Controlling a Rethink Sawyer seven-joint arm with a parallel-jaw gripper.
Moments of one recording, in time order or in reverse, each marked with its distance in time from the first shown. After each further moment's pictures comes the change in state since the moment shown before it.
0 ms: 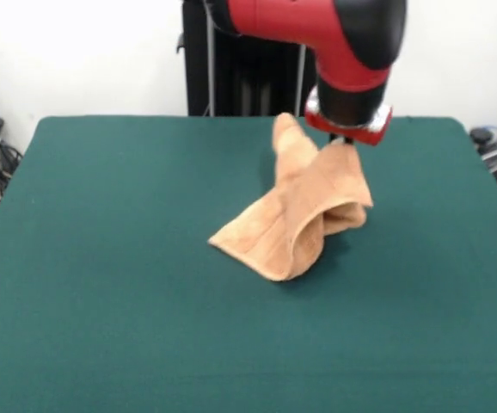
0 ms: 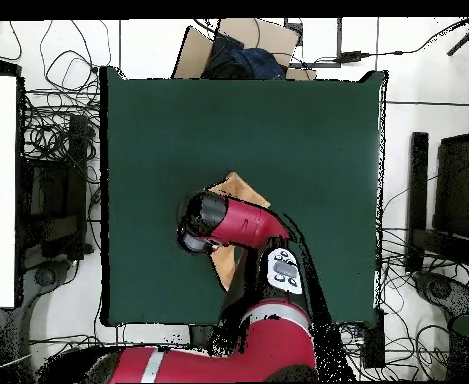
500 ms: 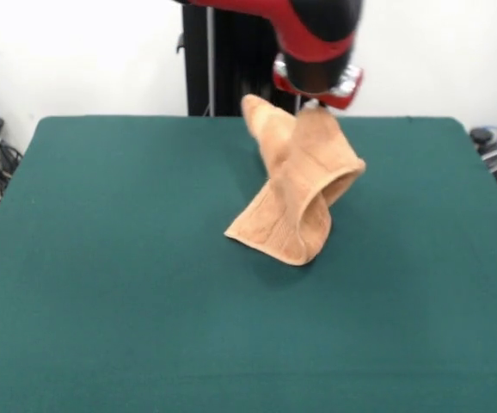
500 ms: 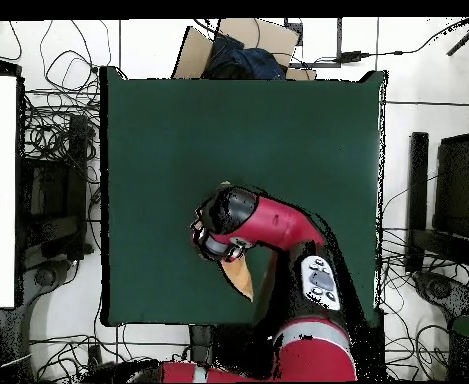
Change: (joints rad) arm -0.105 -0.058 -0.001 -0.003 -0.055 0.199 0.000
